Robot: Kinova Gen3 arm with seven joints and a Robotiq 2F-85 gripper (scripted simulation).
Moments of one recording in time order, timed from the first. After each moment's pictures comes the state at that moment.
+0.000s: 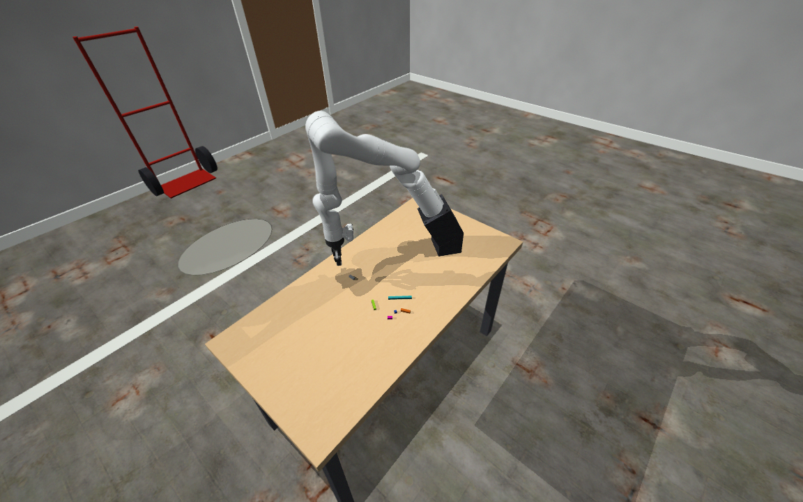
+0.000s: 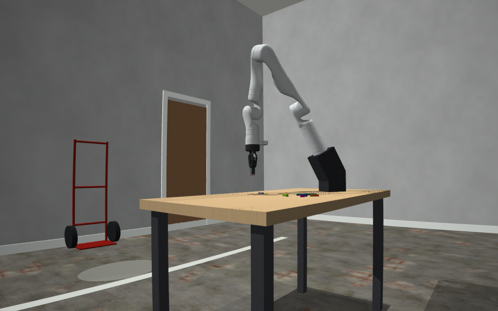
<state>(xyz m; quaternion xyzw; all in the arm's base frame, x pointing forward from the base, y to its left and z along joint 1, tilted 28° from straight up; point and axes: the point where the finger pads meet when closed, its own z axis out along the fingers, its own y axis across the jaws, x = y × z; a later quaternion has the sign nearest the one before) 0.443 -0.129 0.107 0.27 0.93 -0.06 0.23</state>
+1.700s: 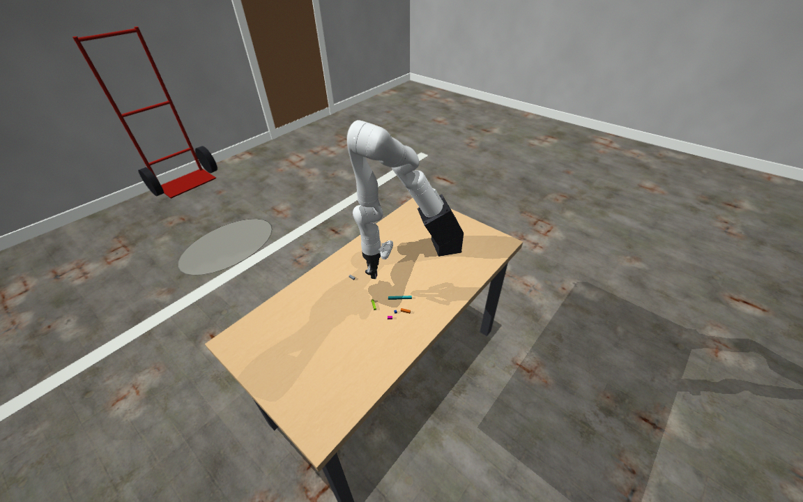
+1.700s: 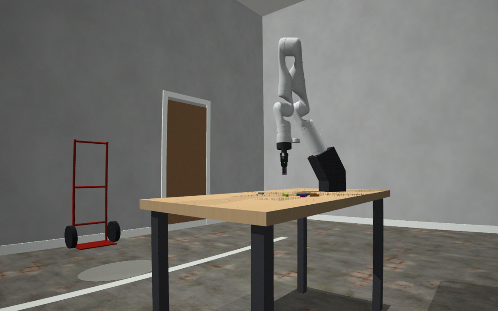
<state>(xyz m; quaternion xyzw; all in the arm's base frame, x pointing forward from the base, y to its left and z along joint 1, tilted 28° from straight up) 0.396 0.029 0.046 0.45 0.86 -0.01 0.24</state>
